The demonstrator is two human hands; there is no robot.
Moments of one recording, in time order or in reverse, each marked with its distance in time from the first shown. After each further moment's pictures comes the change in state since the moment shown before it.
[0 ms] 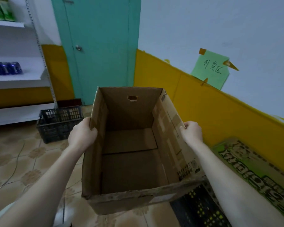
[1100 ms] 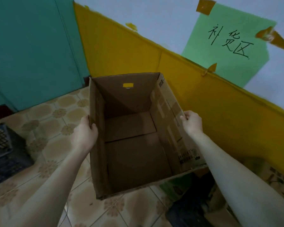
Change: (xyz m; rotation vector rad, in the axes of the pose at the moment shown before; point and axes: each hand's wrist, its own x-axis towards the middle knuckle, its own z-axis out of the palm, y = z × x) left_hand 0.443 0.126 0.335 -0.093 -0.322 0.056; right_hand 0.461 0.034 0.144 -0.019 0.078 0.316
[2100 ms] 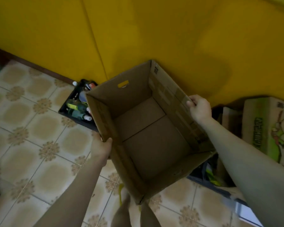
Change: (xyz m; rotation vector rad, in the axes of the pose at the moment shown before) left_hand 0.060 -0.010 0.258 -0.135 -0.636 -0.406; right_hand 0.085 0.202 0.085 -0.068 0.066 0.429
